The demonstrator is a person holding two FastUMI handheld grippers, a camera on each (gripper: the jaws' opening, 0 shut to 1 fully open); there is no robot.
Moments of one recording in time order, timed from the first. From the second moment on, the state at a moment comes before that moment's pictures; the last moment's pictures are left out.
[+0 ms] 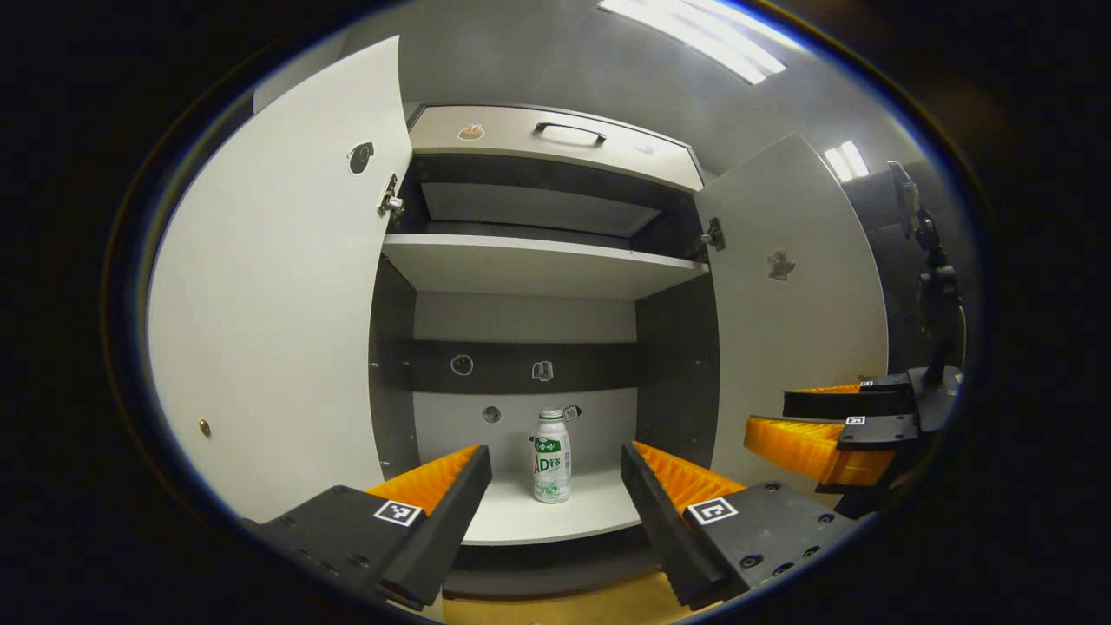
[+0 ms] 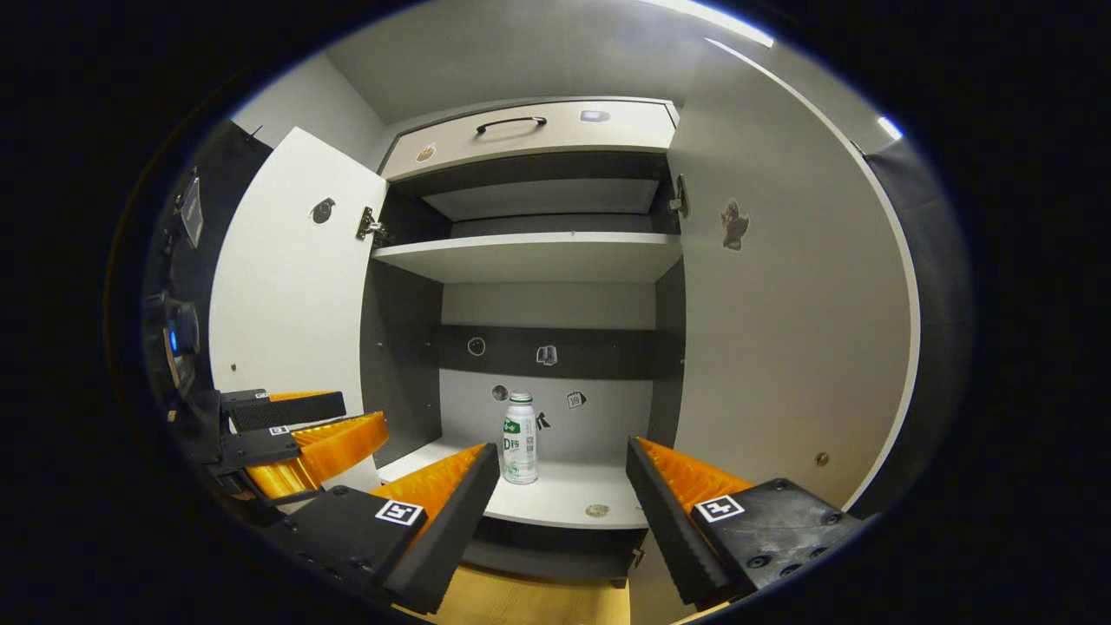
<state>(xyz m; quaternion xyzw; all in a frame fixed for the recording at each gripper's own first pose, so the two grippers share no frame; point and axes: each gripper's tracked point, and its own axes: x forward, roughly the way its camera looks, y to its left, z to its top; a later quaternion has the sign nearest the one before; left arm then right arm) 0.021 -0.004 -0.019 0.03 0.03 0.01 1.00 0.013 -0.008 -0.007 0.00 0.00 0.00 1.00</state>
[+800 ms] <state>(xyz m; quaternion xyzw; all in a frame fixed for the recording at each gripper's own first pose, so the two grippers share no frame) 0.049 0.002 -0.033 0.04 0.03 0.00 1.00 0.035 -0.001 -0.018 -0.01 0.01 0.02 1.00</state>
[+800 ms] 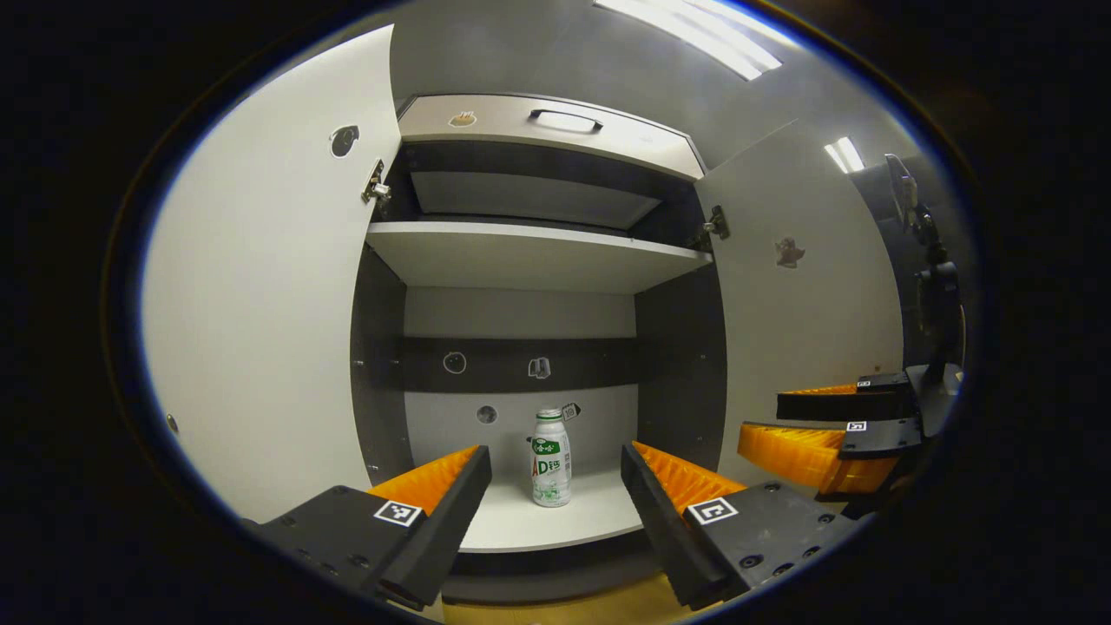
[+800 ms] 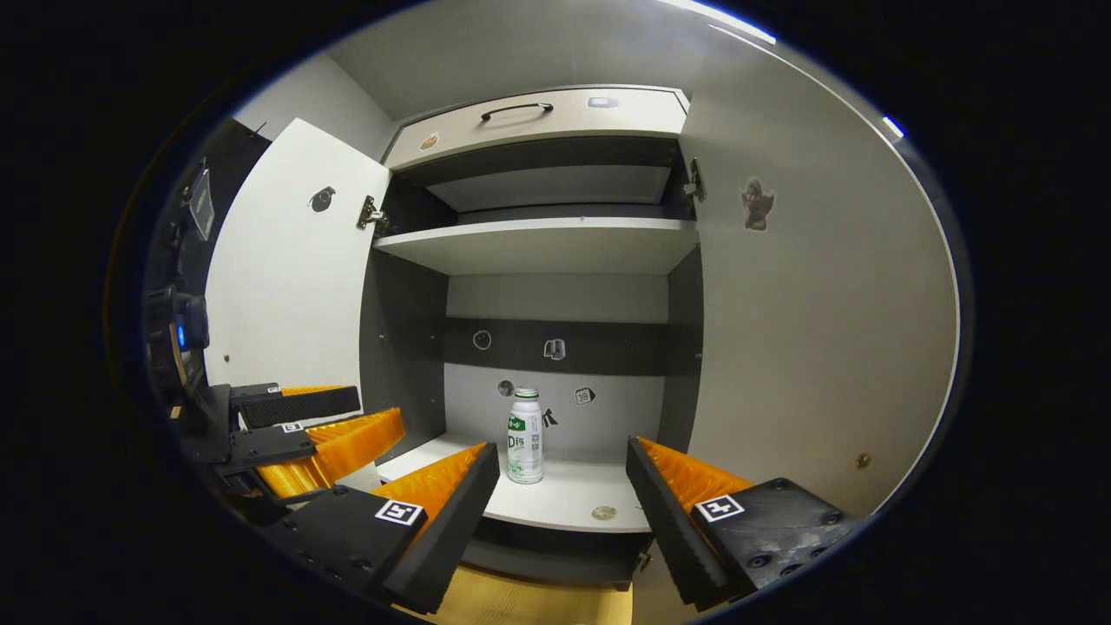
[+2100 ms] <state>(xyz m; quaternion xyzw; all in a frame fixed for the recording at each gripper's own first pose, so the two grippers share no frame) 0.232 0.038 -0.122 0.04 0.09 -0.03 0.99 0.151 -0.008 -0.121 -0.02 0.05 0.07 1.00</state>
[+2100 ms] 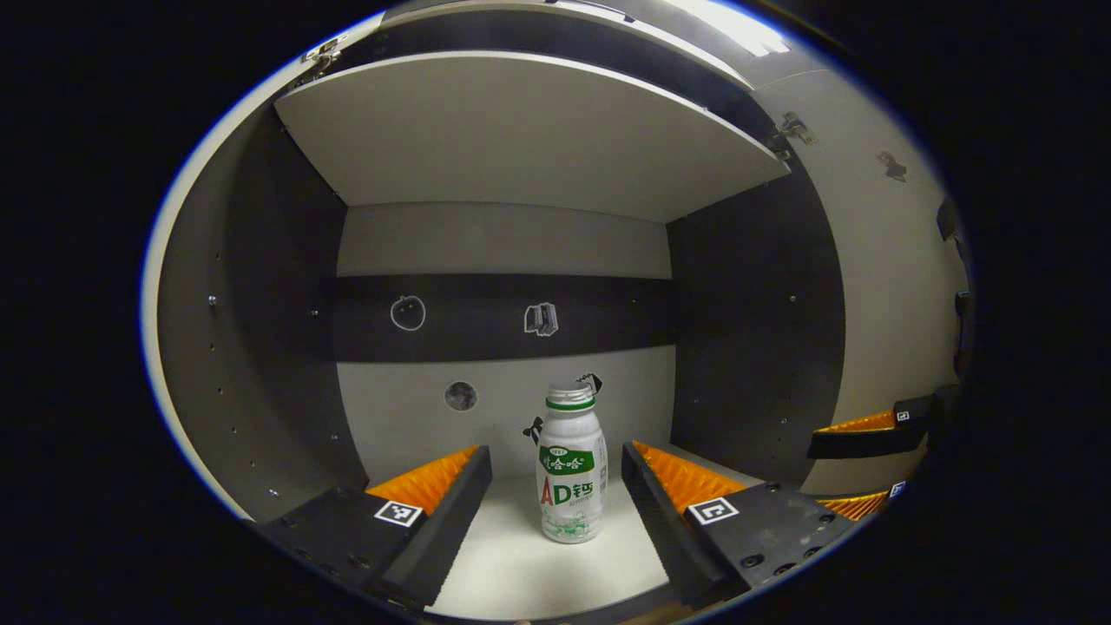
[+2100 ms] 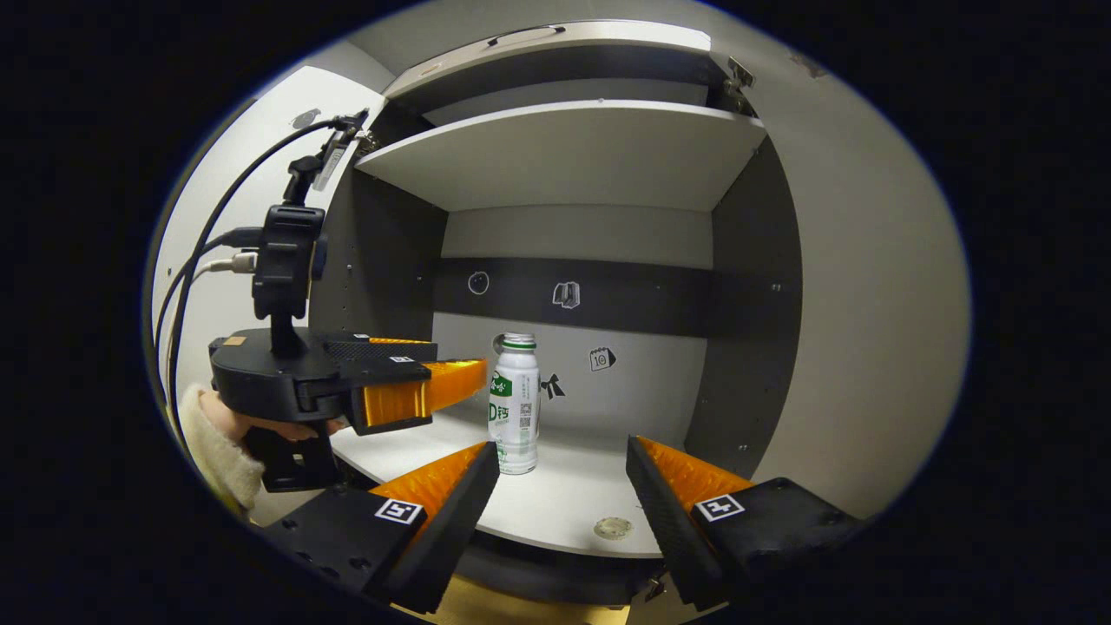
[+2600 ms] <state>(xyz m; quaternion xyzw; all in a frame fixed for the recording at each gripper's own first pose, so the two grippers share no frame) 0.283 0.042 -0.166 0.02 0.12 -0.05 0.99 0.182 -0.022 -0.139 -0.01 0.06 0.07 1.00</state>
